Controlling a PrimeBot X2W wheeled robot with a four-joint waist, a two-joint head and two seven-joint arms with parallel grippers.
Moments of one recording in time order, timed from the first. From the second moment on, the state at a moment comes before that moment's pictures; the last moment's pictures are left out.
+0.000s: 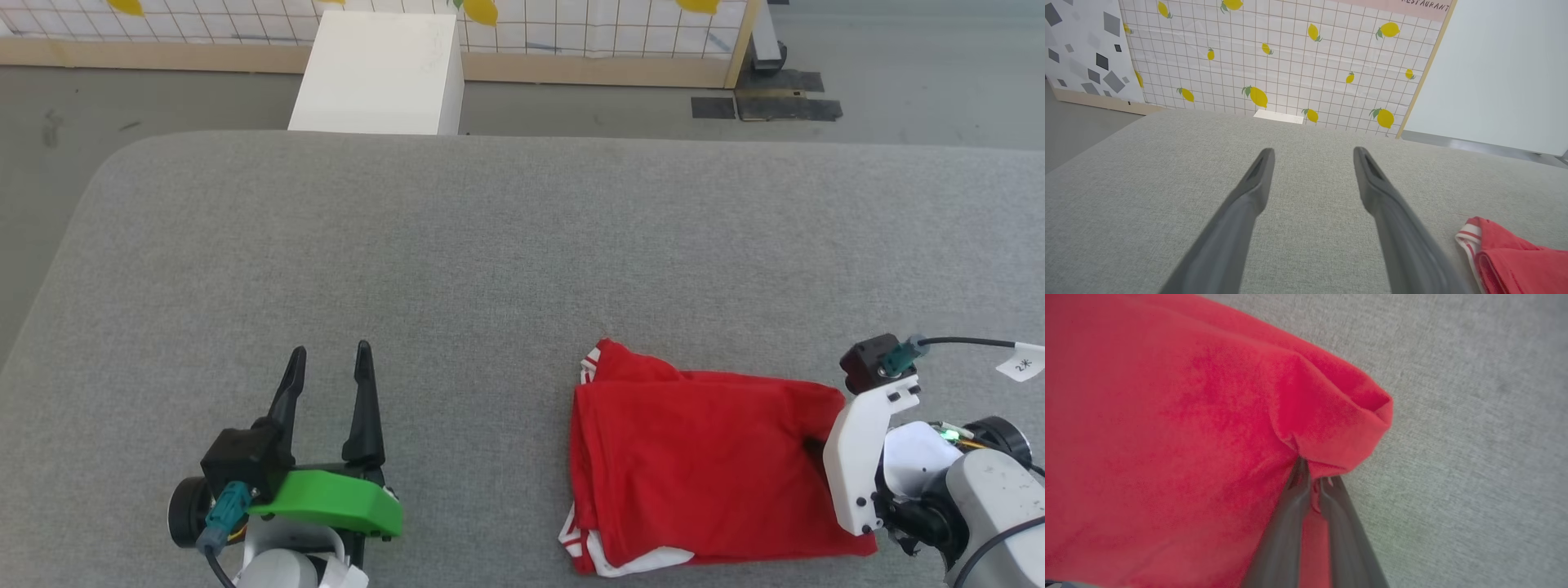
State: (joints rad) left arm -0.05 0.06 -0.11 0.08 -0.24 0.02 -0.26; right arm -0.30 -0.41 0.33 0.38 0.49 0.13 0.65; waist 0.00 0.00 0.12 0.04
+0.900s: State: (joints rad) left arm -0.28 0.05 -0.23 0.05 -0.18 0.05 -0.26; right arm -0.50 -0.88 0.16 0.45 0.50 0.13 0.56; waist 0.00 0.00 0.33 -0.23
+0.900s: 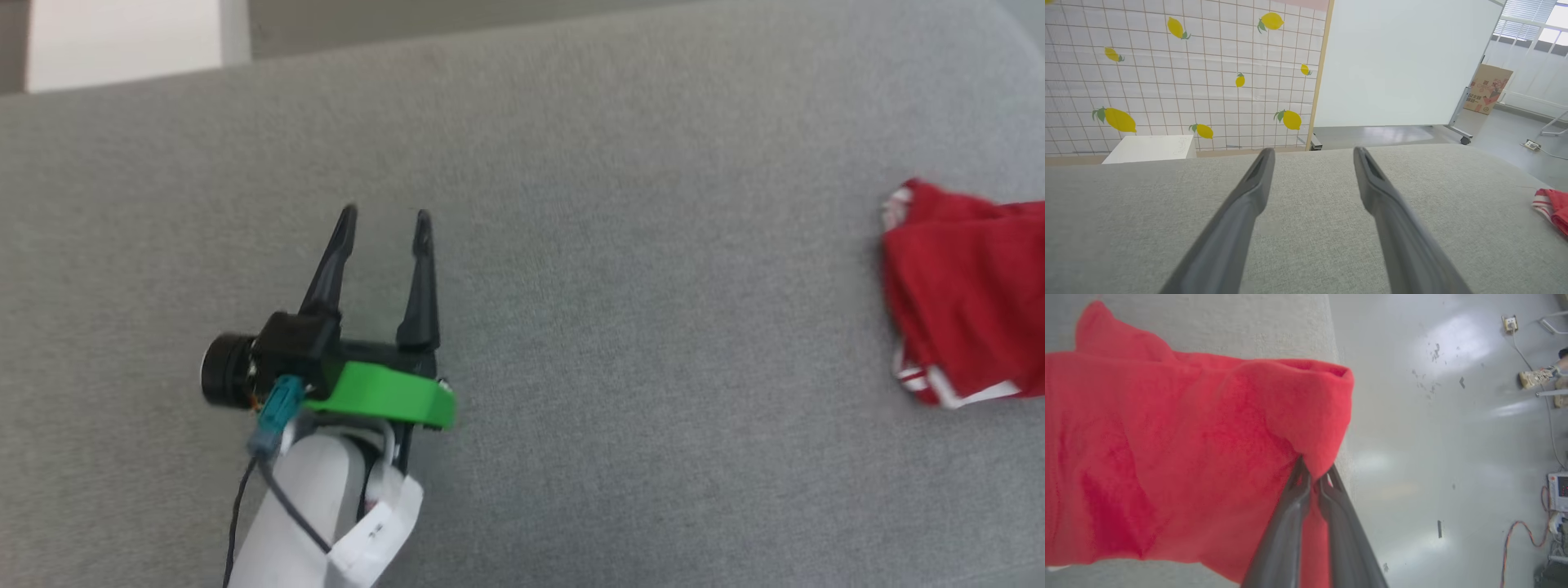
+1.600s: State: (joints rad) left arm -0.33 0.07 -0.25 -0.01 -0.11 0.10 -0.22; right arm -0.81 -0.83 -0.04 0.94 0.34 0.13 0.17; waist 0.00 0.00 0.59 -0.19
